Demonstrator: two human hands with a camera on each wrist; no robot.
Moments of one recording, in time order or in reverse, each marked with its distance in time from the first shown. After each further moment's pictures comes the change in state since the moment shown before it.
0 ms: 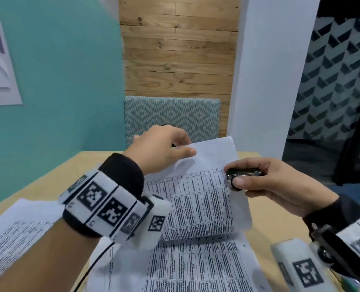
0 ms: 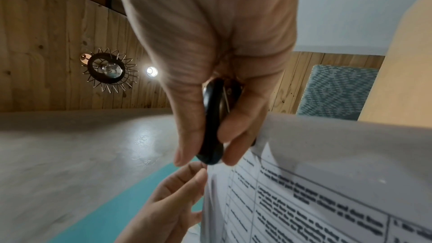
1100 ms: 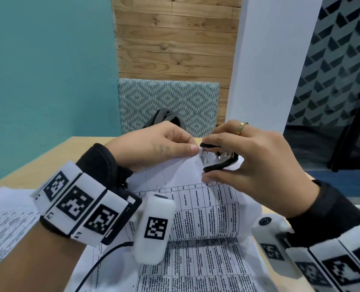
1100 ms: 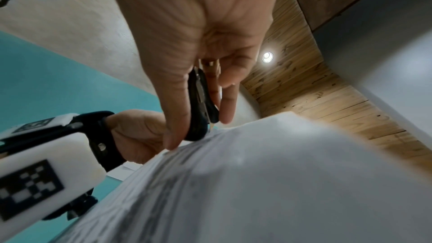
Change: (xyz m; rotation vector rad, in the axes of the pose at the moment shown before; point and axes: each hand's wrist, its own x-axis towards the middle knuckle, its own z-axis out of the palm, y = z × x) left_hand 0.000 -0.008 0.017 -0.554 -0.423 0.072; right_hand 0.009 -0.012 0.041 -1.111 0.275 -0.718
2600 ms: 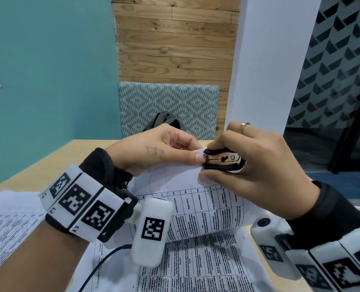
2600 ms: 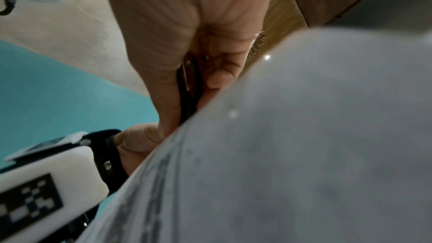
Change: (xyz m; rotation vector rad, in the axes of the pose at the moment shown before) left_hand 0.000 -0.003 0.002 -0.271 -0.041 0.035; right_hand -0.002 -0.001 -0.004 0.022 0.078 -0.073
